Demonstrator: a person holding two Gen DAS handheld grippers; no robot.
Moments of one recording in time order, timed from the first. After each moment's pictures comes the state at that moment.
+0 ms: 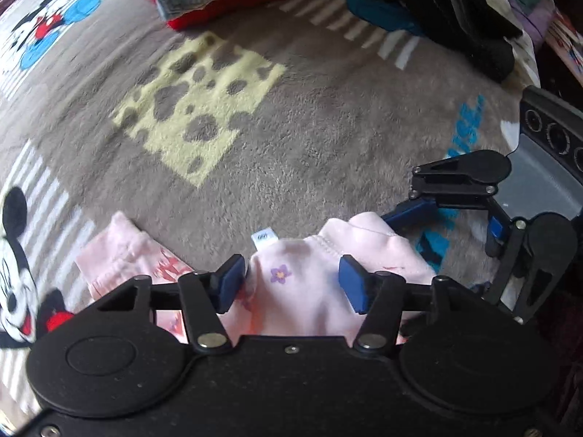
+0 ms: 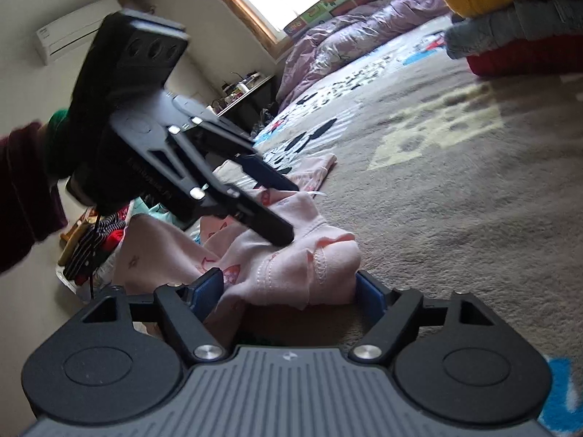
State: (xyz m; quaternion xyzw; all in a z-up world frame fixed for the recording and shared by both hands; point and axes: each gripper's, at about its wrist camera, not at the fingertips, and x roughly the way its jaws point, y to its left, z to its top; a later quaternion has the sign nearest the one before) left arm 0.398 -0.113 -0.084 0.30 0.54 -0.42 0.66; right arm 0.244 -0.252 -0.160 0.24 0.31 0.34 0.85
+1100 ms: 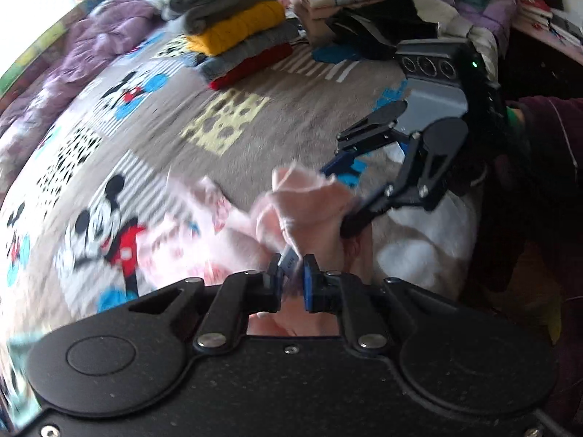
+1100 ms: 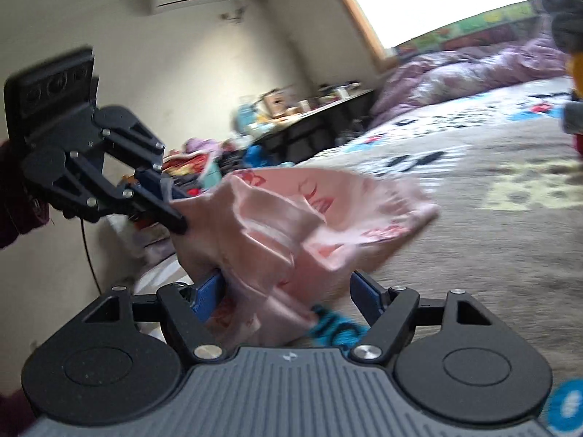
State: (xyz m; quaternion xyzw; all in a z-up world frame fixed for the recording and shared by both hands) left arm 0.163 0.016 -0.015 0.31 0.37 -0.36 0.80; right arm 0.191 -0.214 -0.120 0.14 0.22 0.48 0.84
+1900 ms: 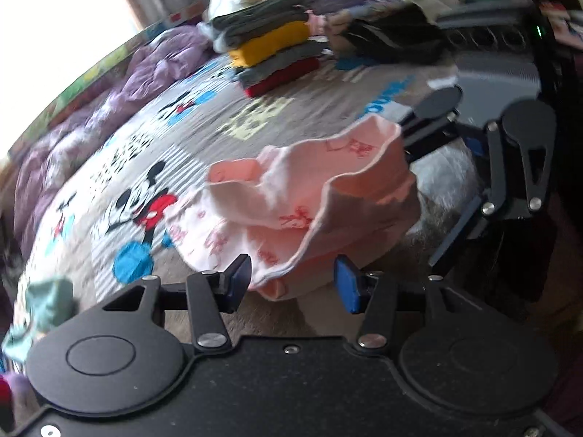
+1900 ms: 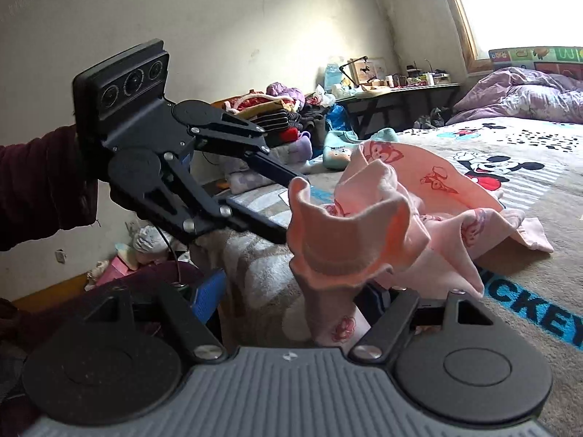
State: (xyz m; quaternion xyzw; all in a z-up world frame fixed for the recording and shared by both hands) left arm 0.080 0.043 -0.080 0.32 0.27 -0.31 0.86; right arm 0.067 -0.146 -0.093 0.02 0.21 0.56 0.80
